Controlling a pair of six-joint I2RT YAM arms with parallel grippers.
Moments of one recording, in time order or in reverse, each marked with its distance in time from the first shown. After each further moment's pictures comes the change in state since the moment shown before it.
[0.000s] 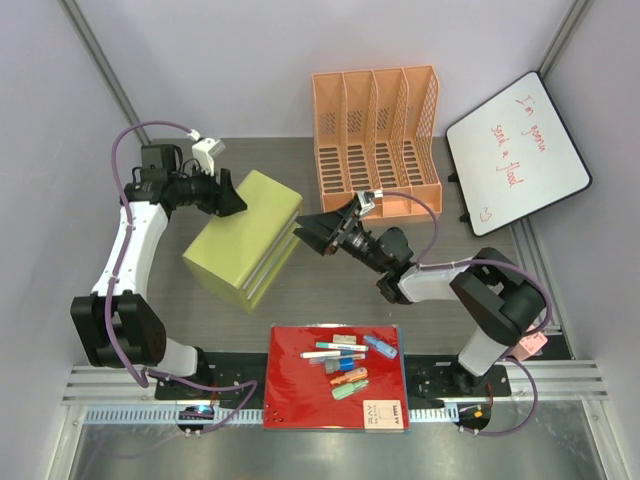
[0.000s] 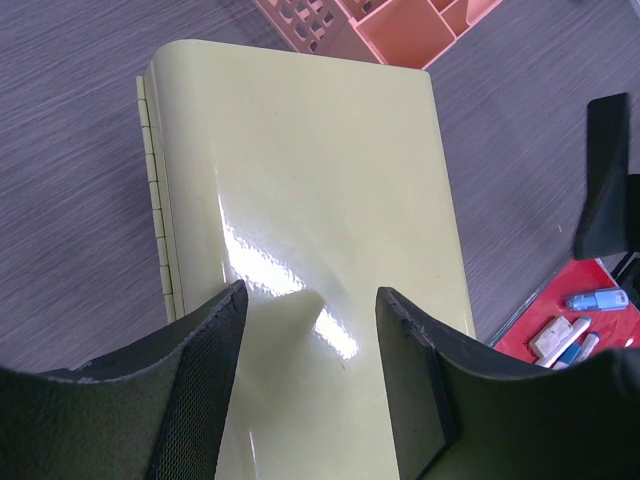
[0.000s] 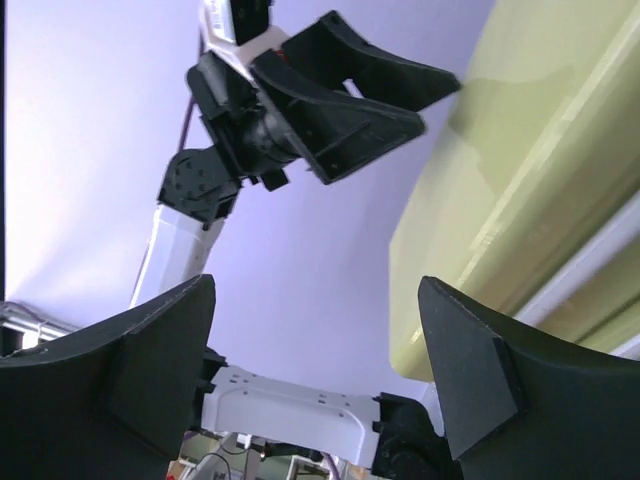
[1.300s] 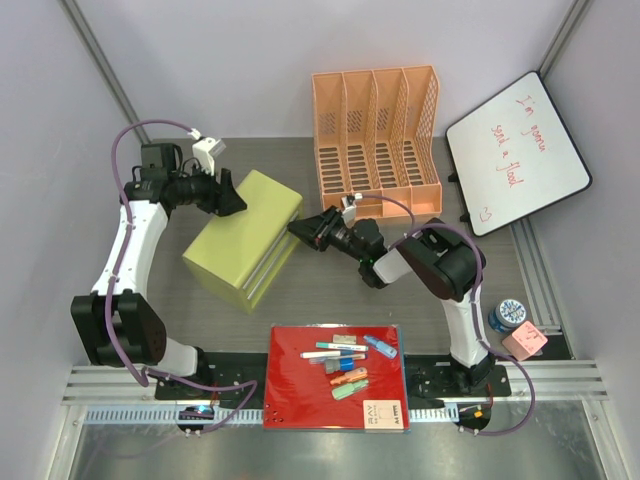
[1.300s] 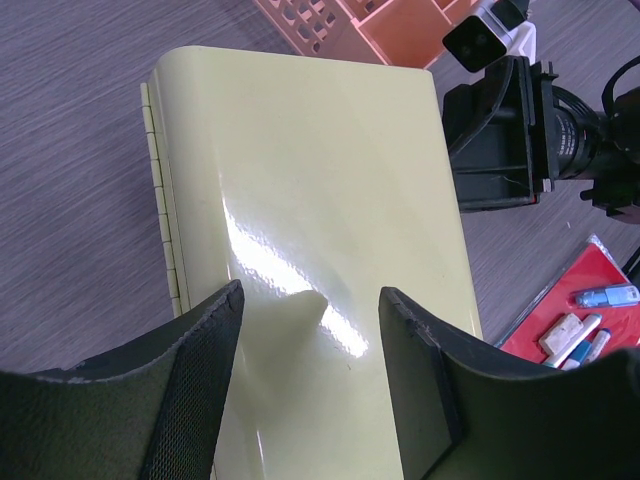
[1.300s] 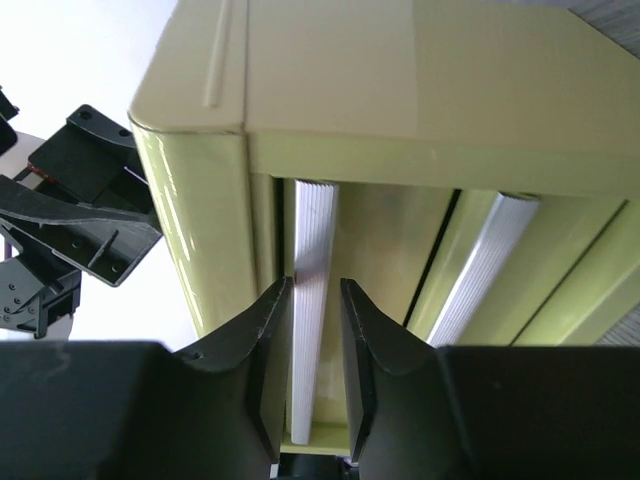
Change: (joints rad) left arm 0.000 -0.005 0.011 -0.007 -0.001 0.026; right arm -0.082 0.436 0.203 -0.021 -0.058 0.029
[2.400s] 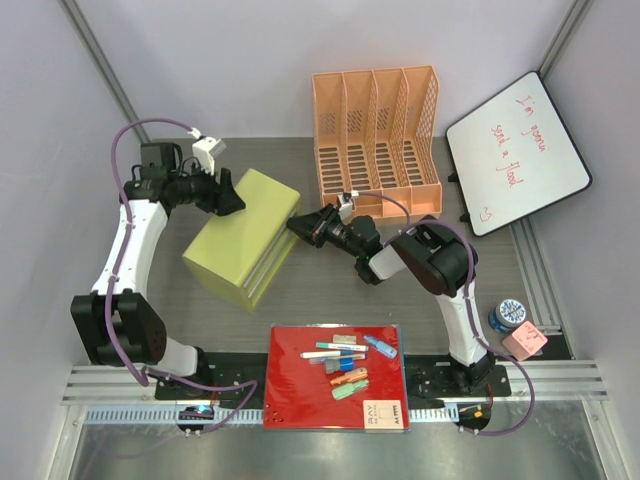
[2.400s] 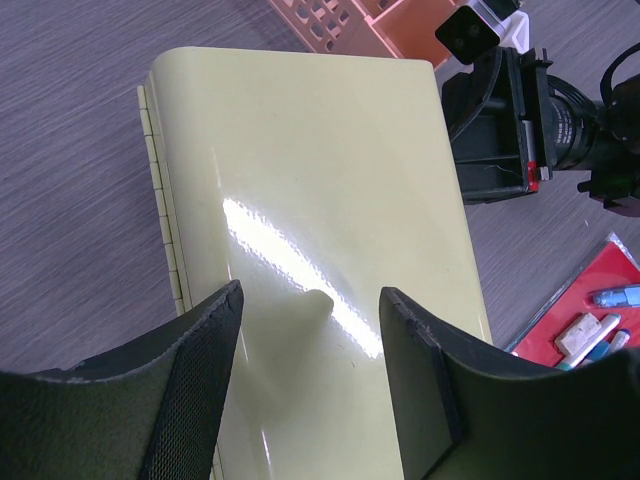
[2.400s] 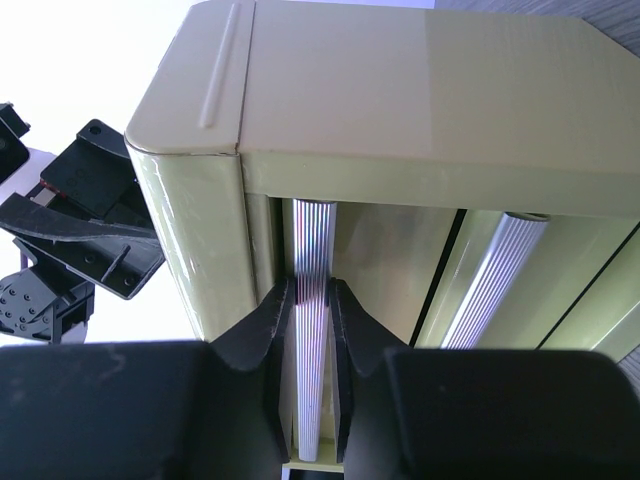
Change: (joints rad) left arm 0.000 0.002 0.010 -0.006 -0.022 0.024; right arm -0.007 0.068 0.079 0.024 -0.022 0.042
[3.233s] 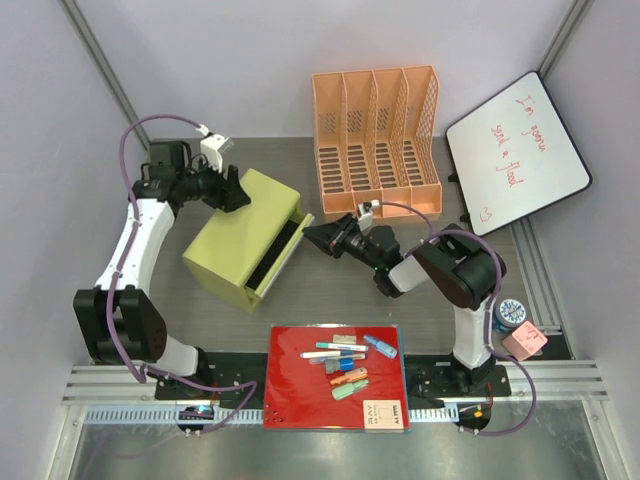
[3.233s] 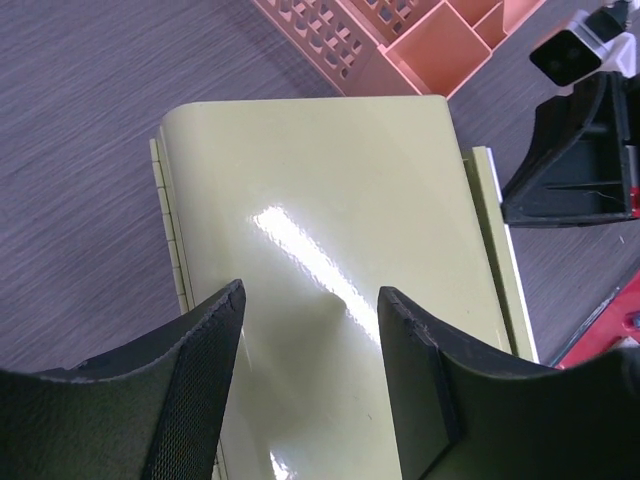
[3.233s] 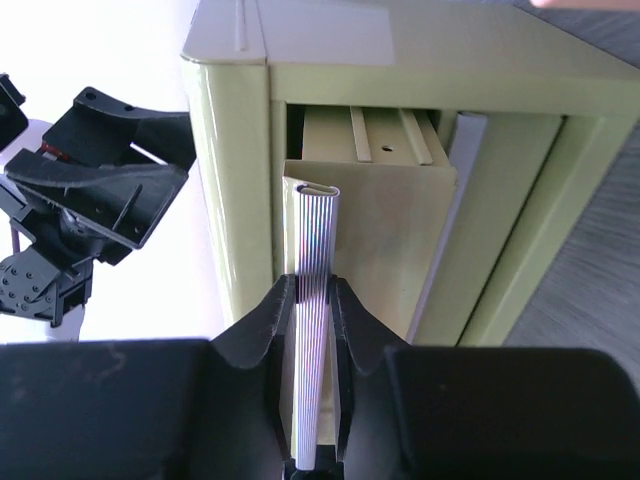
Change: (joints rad) left arm -0.046 0.034 -0.021 0.094 -0.047 -0.006; right arm -0.021 -0.180 -0.227 -0.015 0.033 -0.040
